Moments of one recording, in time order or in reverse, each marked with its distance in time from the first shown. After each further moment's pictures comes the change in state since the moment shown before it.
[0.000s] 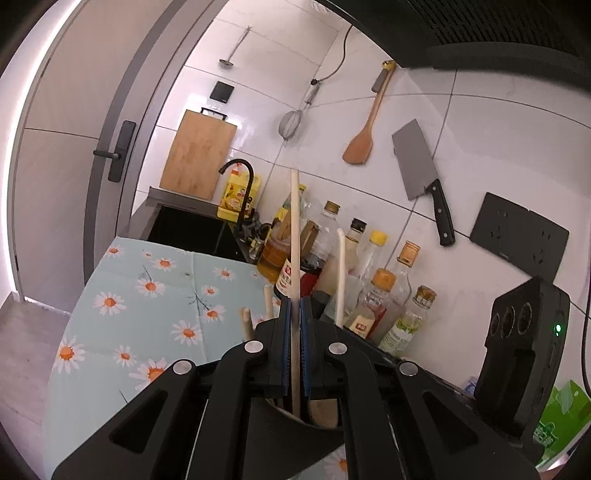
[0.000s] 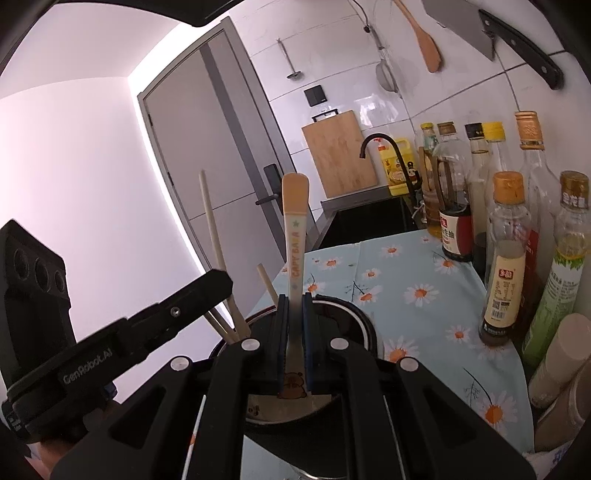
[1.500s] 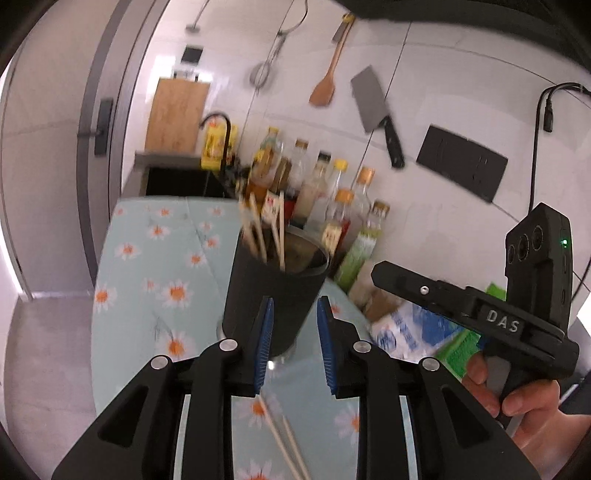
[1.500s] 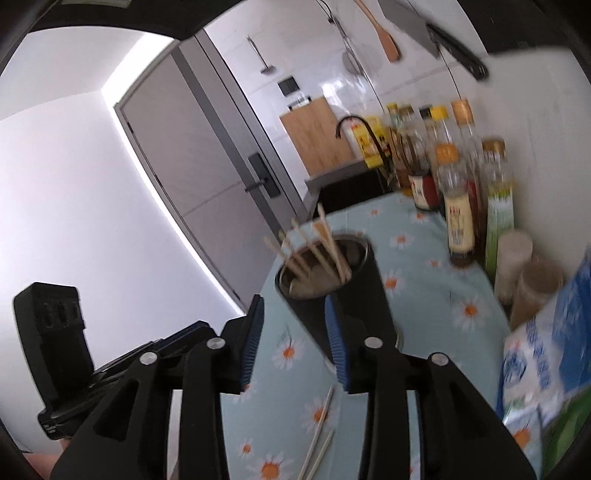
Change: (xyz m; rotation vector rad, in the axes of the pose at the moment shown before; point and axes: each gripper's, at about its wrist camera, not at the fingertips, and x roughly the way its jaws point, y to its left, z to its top) left arm -0.100 -0.009 -0.024 0.097 0.275 -0.063; right arm -0.105 0.053 -0.030 0.147 0.098 -0.076
